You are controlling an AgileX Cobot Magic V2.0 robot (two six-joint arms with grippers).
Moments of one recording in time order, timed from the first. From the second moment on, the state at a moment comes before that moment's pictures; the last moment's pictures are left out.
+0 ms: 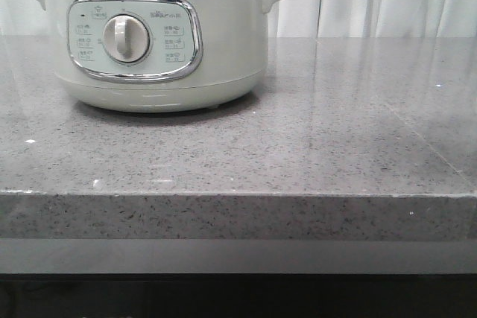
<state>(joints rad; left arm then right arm) -0.29 0.56 -0.85 -0.09 0.65 0.04 0.54 1.12 -1.19 0.11 0.67 -0.02</state>
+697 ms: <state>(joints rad) -0.29 0.64 -0.85 -0.12 0.55 0.04 0.54 0.64 -0.74 0.11 0.45 -0.02</state>
